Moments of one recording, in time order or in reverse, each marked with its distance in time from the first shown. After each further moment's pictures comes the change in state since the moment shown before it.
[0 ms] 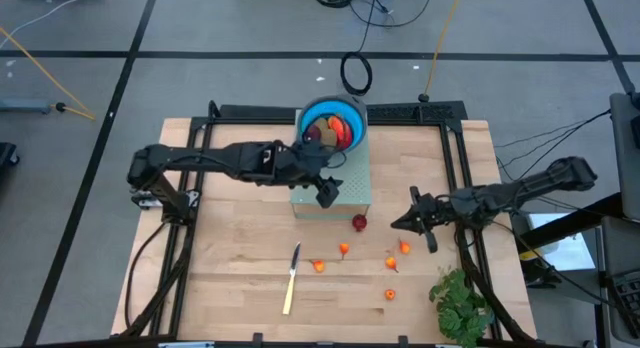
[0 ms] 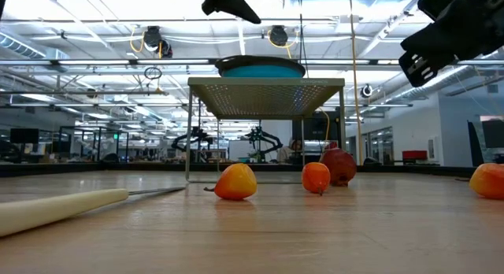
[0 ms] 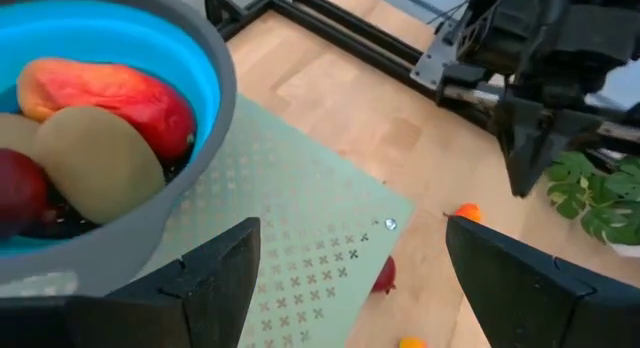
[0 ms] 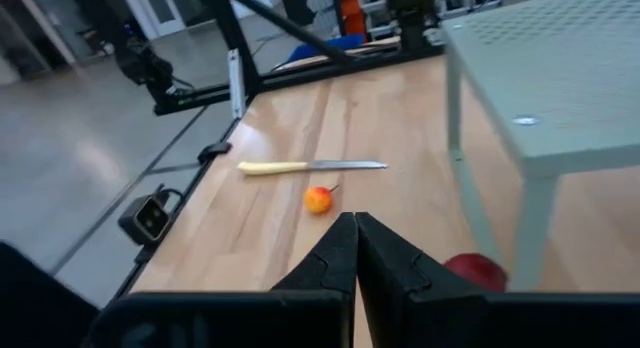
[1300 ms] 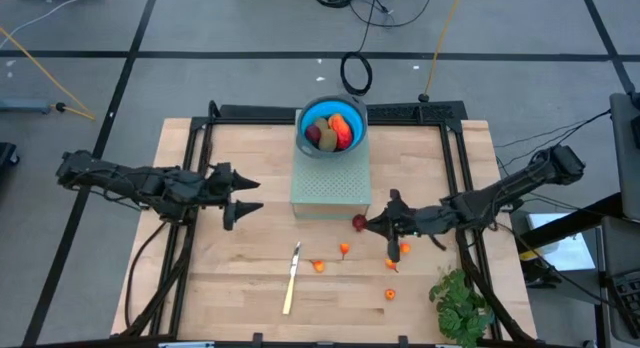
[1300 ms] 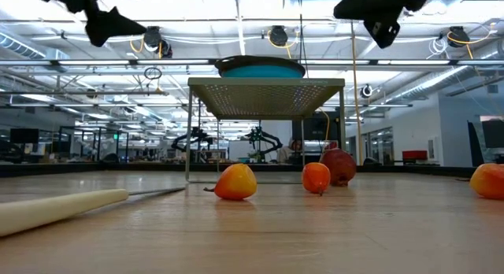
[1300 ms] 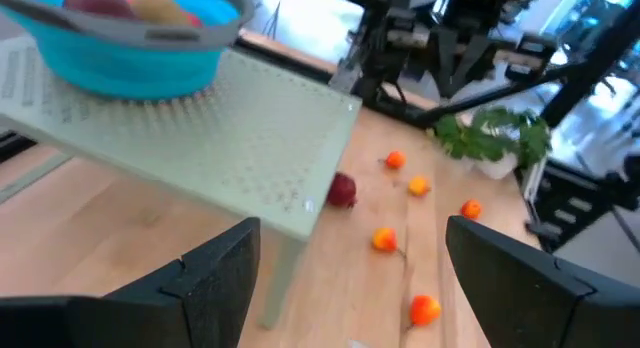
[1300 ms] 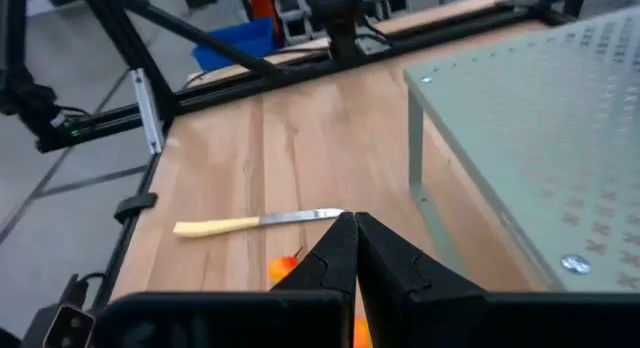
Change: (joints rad) left arm -0.199 -1.025 -1.102 0.444 -0.015 0.089; right arm 0.120 0.562 0.454 -0.064 0.347 0.124
